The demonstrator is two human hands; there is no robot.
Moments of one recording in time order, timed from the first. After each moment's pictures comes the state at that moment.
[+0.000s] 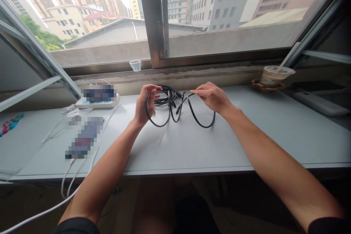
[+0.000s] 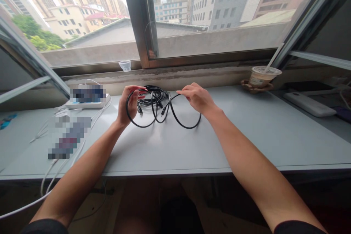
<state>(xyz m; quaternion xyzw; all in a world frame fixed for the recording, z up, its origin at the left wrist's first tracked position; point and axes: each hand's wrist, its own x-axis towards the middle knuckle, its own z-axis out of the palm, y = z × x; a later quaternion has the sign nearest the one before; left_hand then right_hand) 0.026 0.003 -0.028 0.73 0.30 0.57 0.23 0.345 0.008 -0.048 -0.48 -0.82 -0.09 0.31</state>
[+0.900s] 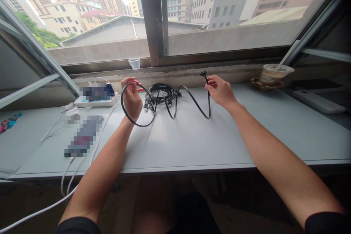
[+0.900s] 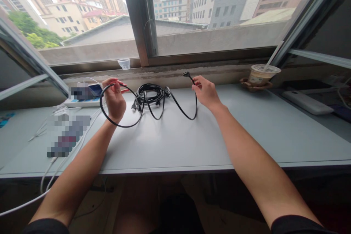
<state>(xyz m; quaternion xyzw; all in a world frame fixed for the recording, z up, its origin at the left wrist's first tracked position) -0.007 0.034 -0.026 0.64 0.35 0.69 0.05 0.373 0.030 -0.061 -0.55 -0.67 0.05 0.51</state>
